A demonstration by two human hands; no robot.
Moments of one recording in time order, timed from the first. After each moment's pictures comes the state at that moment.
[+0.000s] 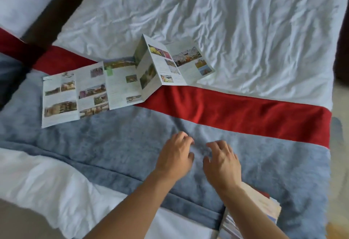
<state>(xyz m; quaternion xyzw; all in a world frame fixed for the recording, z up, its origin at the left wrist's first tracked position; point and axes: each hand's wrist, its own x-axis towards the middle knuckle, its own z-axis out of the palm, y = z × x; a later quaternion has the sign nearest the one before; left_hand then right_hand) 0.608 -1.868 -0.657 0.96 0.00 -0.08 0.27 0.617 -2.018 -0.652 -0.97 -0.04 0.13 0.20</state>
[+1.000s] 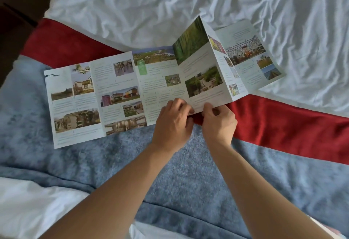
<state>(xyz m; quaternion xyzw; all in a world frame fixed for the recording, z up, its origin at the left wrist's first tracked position) 0.711 -1.657 -0.714 0.95 0.02 0.00 0.30 0.752 -1.773 -0.701 -0.87 0.26 0.08 0.42</state>
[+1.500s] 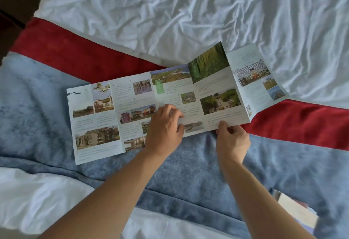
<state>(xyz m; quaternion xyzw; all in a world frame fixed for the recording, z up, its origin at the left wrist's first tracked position) 0.670 -1.697 -0.700 0.96 0.02 -0.01 0.29 0.693 -1.872 -0.685 -0.84 0.36 0.05 0.39</state>
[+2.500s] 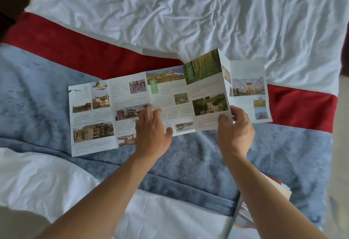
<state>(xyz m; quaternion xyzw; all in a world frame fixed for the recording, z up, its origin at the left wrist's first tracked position) 0.618 -1.756 -0.686 0.95 0.16 -0.13 0.24 0.667 -1.949 -0.646 -0.92 0.21 0.00 0.33</state>
